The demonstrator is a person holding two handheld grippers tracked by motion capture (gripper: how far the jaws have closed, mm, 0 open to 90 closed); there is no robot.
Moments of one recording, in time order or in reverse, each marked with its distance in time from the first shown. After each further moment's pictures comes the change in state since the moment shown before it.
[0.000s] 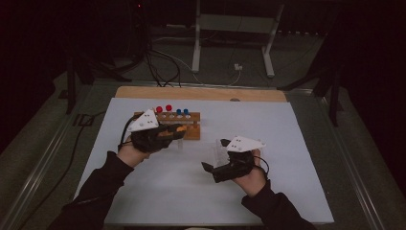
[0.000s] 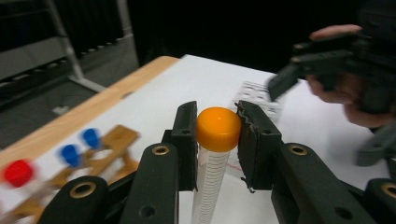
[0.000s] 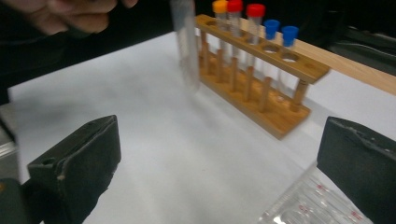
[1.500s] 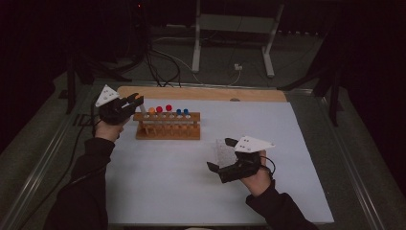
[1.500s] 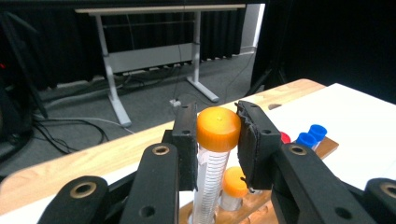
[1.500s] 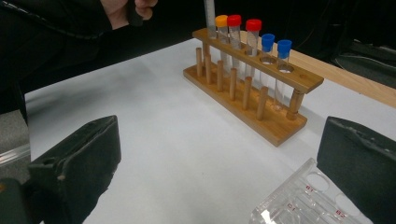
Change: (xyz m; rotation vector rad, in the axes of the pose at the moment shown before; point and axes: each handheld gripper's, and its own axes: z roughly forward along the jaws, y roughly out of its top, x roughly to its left) left arm 0.113 -0.044 -0.026 -0.067 0.446 -0.187; right arm -0.007 -0.002 -0.014 -0.044 0.018 -0.004
